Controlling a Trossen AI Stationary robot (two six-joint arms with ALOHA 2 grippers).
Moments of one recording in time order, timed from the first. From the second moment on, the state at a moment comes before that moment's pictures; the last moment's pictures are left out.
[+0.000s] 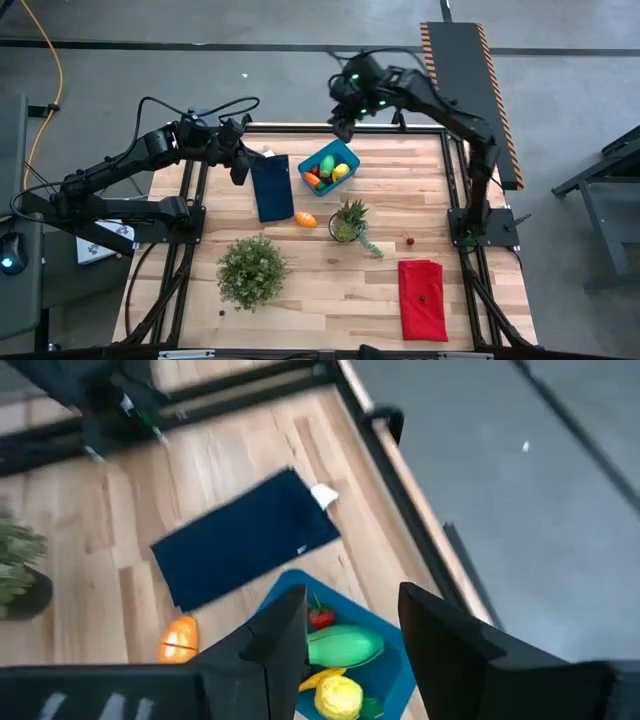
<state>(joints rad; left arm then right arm) 0.59 0.93 1.04 -0.68 0.24 -0.32 -0.47 1.89 2.23 -1.12 -0.13 -0.09</state>
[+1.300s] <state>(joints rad) 0.59 0.93 1.04 -0.59 0.32 -0.53 -0.46 1.24 2.23 -1.55 -0.18 -0.05</state>
